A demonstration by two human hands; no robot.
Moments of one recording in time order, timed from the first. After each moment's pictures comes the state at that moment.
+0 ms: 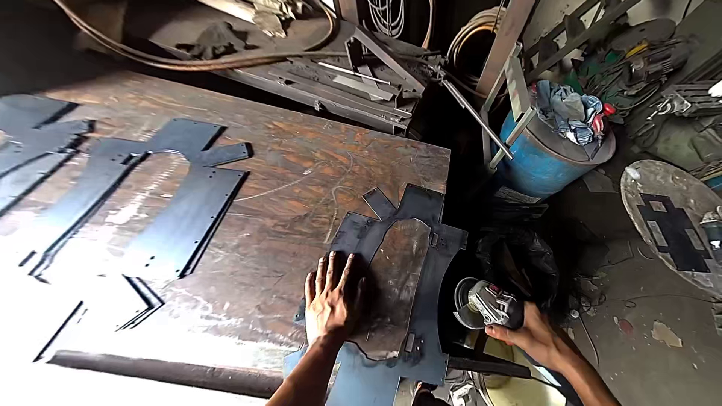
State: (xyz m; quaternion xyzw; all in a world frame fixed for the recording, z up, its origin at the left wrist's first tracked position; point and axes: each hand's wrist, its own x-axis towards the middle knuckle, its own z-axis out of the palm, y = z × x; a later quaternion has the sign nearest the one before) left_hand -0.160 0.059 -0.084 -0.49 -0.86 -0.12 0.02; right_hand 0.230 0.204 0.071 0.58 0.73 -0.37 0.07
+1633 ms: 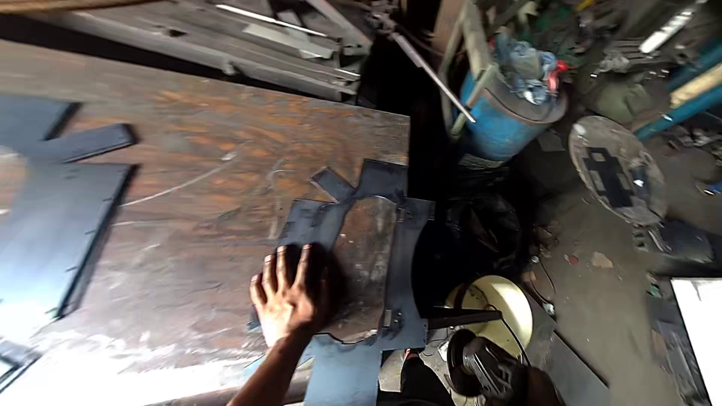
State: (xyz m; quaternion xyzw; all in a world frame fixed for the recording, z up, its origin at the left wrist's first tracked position) left_hand -0.162 0.057 -0.076 -0.52 -0.85 -0.13 0.01; right_hand 0.279 0.016 0.105 0.68 0.60 -0.41 0.03
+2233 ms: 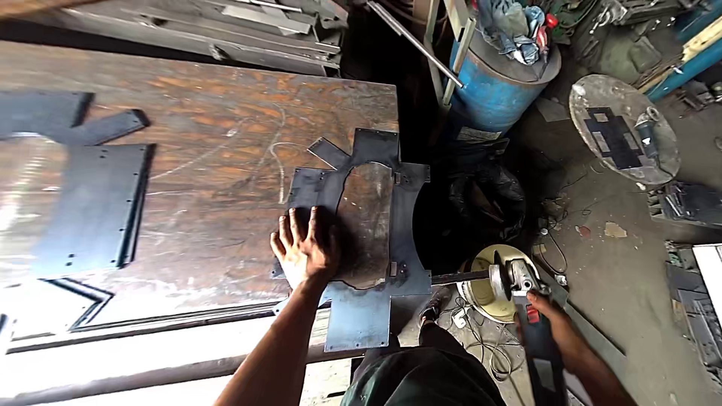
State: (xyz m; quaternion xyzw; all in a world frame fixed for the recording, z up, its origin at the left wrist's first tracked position) left_hand -0.160 0.055 -0.073 -0.50 -0.85 -0.13 0.00; right_hand 0.328 0.012 0.078 0.66 0.25 -0.67 -0.23
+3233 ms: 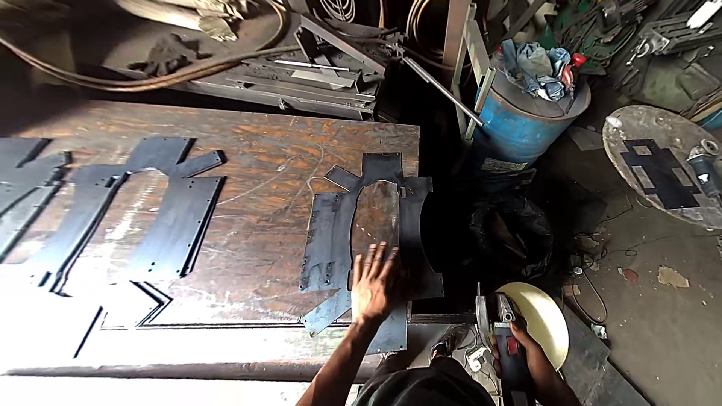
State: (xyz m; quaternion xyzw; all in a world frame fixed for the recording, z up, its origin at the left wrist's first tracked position) left_hand -0.046 0.062 -0.065 -0.65 -0.75 -0.16 -0.02; right_hand 0.330 0.048 -0.008 0.52 0.16 -0.81 -0.22
